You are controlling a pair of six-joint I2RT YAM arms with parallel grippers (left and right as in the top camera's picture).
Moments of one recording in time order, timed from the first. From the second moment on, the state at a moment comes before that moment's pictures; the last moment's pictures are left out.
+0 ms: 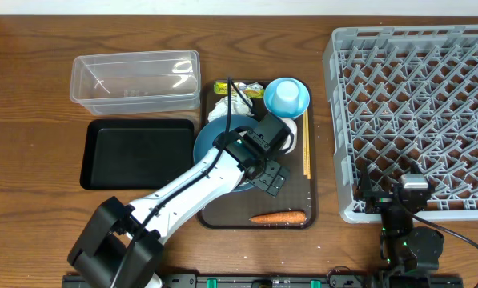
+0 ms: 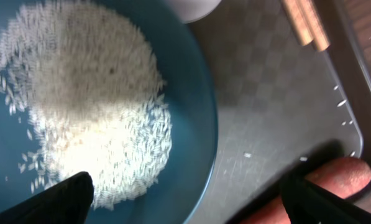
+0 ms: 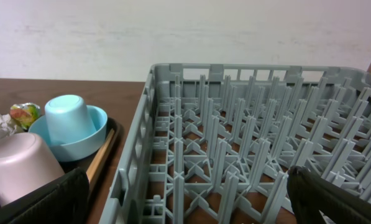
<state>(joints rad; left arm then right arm) -0.76 1.68 1.17 -0.77 0.02 -0.19 -0.04 0.01 0.01 -0.07 -0.05 0.00</state>
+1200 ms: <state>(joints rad) -0.85 1.85 1.17 -0.73 -0.08 -0.16 -0.04 0.01 0.01 -0.07 -0.05 0.00</state>
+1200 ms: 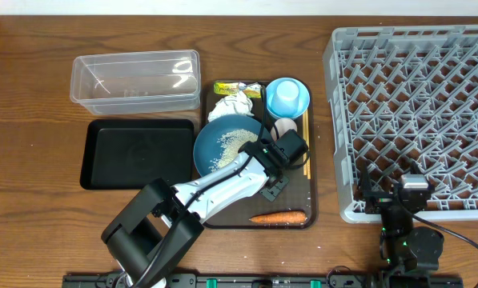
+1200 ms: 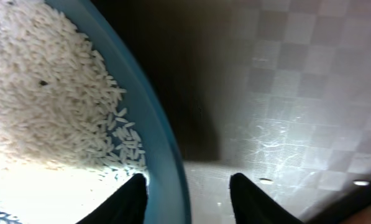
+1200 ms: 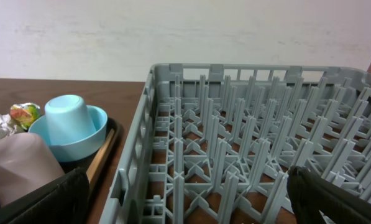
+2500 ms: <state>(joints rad) -0.86 1.51 1.23 -0.85 -0.13 -0.18 -0.04 0.01 0.01 -0.07 -0.05 0.00</state>
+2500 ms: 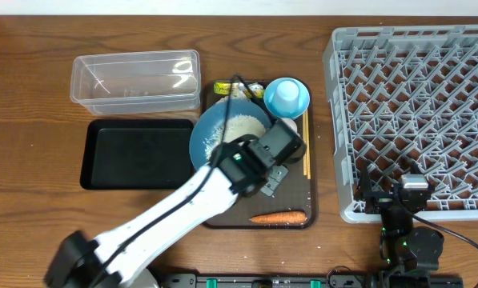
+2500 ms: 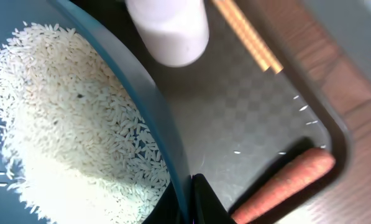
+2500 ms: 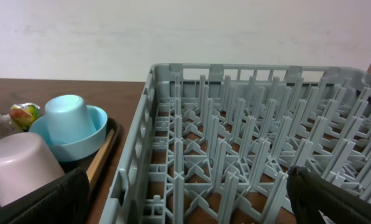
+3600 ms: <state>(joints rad) -0.12 1.43 1.23 -0.75 0.37 -0.34 -0.04 0.01 0.01 -0.07 -0.05 0.00</state>
